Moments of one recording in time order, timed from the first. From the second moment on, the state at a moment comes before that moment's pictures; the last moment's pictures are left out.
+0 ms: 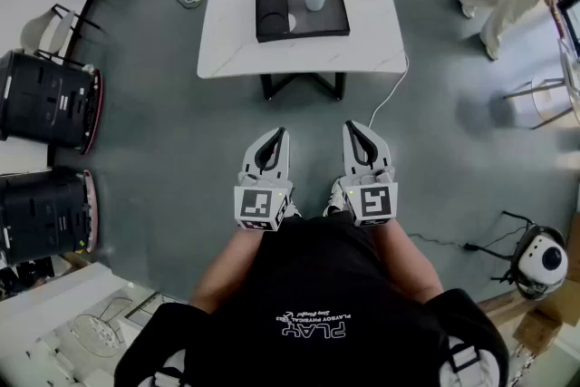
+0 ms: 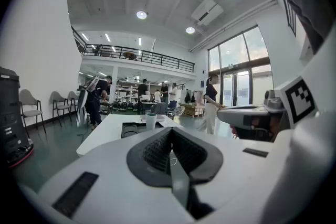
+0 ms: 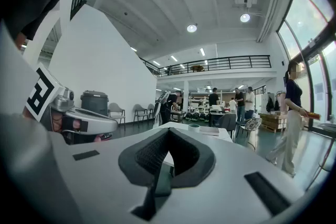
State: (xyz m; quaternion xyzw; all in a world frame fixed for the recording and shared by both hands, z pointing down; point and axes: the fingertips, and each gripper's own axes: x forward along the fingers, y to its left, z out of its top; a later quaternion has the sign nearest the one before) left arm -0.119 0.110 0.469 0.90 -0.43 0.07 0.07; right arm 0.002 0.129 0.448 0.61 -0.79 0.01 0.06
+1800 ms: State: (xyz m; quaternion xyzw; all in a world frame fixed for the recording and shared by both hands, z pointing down) left arm -0.045 0.081 0.477 0.85 -0.51 0.08 0.07; right arm 0.086 0.096 0.472 0.55 -0.83 0.03 0.04
